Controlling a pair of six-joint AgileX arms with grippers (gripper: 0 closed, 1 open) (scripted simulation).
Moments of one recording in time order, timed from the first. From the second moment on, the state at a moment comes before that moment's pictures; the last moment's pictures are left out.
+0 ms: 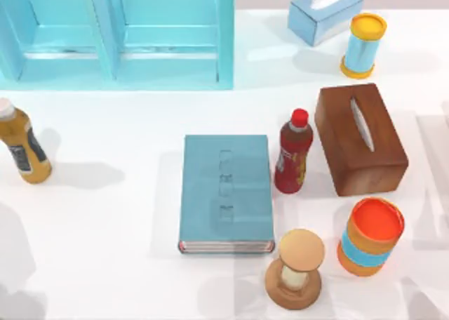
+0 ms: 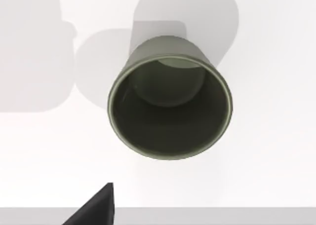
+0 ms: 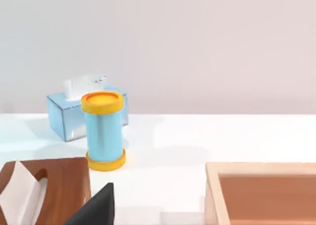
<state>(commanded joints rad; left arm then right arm) 0.73 1.62 1.27 -1.23 0.00 2.33 0.00 0.00 0.00 0.00 0.00 0.00</state>
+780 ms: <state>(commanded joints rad) 0.74 1.73 0.99 -0.83 0.00 2.33 0.00 0.00 0.00 0.00 0.00 0.00</state>
